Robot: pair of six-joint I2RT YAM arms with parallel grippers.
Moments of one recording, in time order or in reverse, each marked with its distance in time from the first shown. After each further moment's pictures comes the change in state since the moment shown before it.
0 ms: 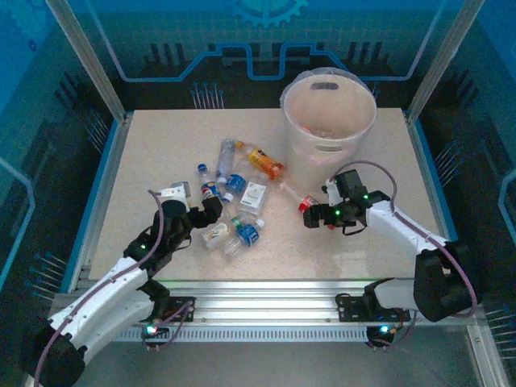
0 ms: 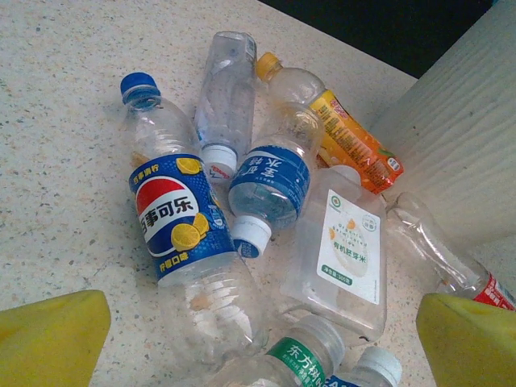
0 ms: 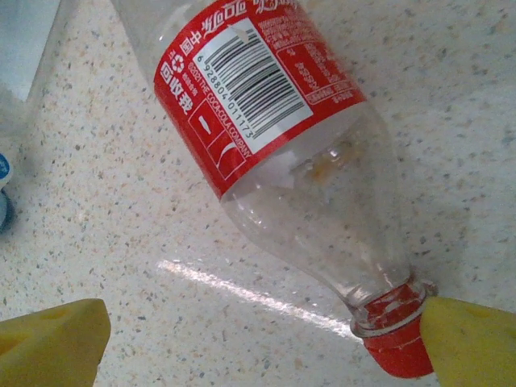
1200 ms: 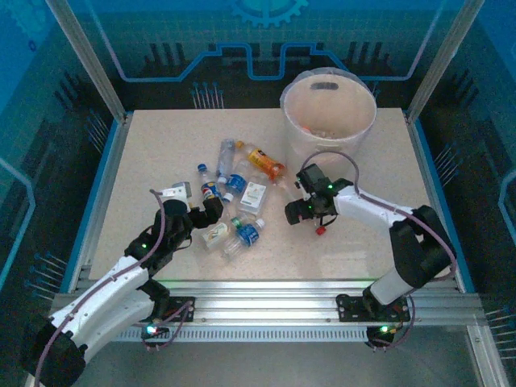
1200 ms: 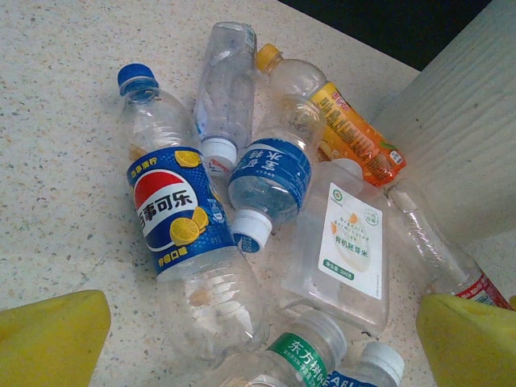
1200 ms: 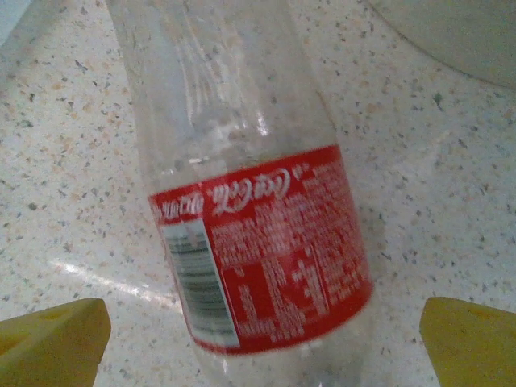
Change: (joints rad) left arm 0.000 0.013 0.000 0.001 0.006 0.000; right arm 0.238 0.279 0.214 0.016 0.324 -0.002
